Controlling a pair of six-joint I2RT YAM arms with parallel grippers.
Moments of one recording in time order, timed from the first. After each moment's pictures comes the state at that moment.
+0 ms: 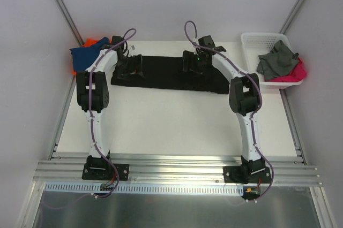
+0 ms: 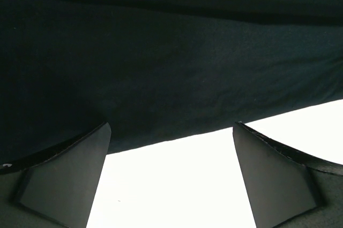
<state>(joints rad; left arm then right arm) -0.06 2.24 1.88 -0.84 0.39 -0.17 0.36 2.34 2.05 -0.71 -0.40 0.38</state>
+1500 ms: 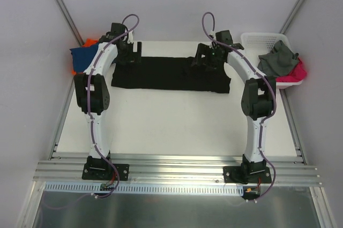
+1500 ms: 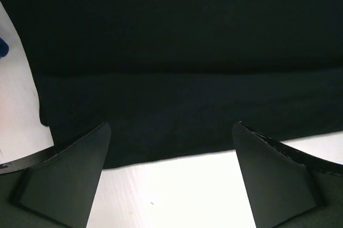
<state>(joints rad) -0.10 2.17 2.03 -0.83 0.19 -0.08 0.24 2.16 1.93 -0.65 -0.38 0.36</state>
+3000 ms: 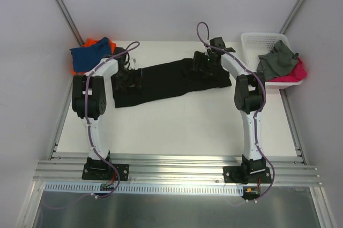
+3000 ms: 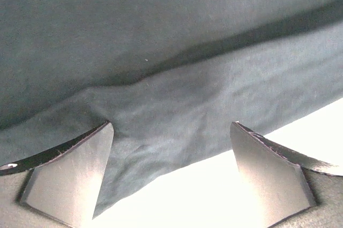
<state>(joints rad) -0.10 2.09 1.59 -0.80 0.29 -0.12 0.25 2.36 2.01 -0.68 -0.38 0.37</state>
